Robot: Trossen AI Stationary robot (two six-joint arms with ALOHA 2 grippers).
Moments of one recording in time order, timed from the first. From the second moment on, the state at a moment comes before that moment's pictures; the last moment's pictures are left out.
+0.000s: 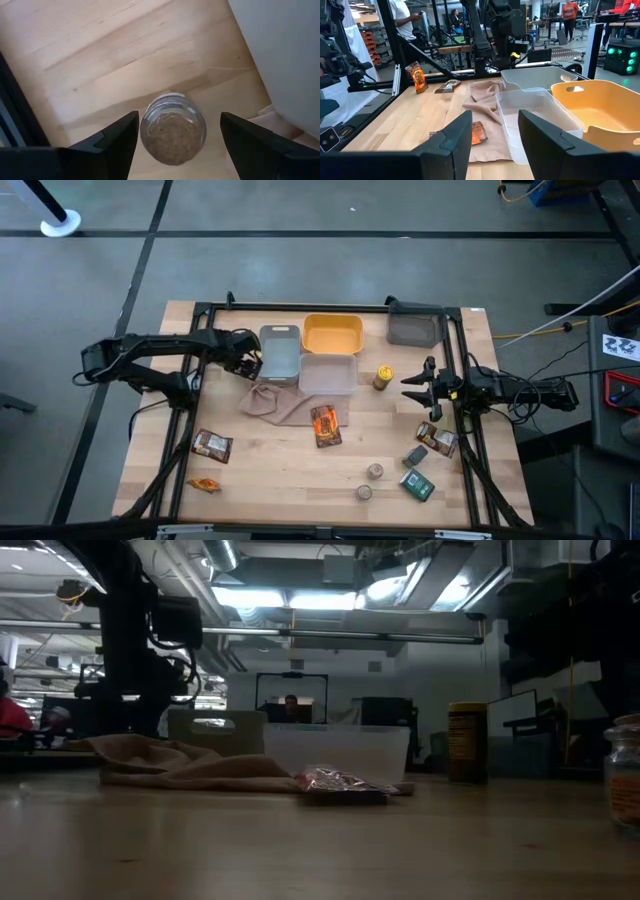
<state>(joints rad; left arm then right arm) 0.45 1.23 0.64 -0.81 -0.22 -0.67 0.04 0.02 0.04 -0.03 0.04 0.10</state>
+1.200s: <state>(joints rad) 0.46 1.19 0.70 -0.93 -0.18 -0.59 0.04 0.02 0.04 -0.03 0.04 0.10</state>
